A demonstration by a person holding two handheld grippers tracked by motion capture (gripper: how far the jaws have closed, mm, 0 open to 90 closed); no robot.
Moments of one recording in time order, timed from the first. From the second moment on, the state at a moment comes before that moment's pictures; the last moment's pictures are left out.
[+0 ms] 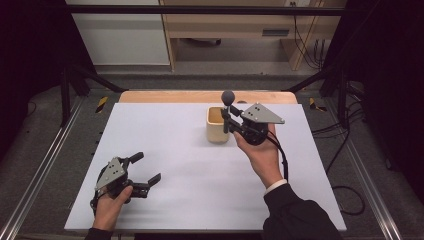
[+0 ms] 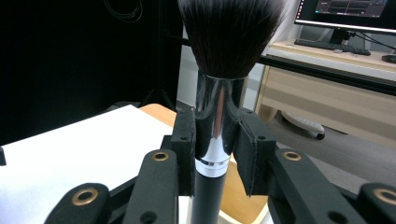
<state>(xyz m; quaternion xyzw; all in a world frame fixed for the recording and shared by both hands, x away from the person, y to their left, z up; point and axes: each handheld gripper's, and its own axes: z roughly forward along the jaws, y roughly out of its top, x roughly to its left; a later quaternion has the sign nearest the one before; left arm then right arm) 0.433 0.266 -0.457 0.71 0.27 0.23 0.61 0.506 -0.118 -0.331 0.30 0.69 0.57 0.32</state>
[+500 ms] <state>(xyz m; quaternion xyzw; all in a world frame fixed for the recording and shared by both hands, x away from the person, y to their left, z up) 0.433 0.265 -0.458 0.71 0.27 0.23 0.62 0.511 -0.117 -0.327 0.30 0.69 0.57 0.32</state>
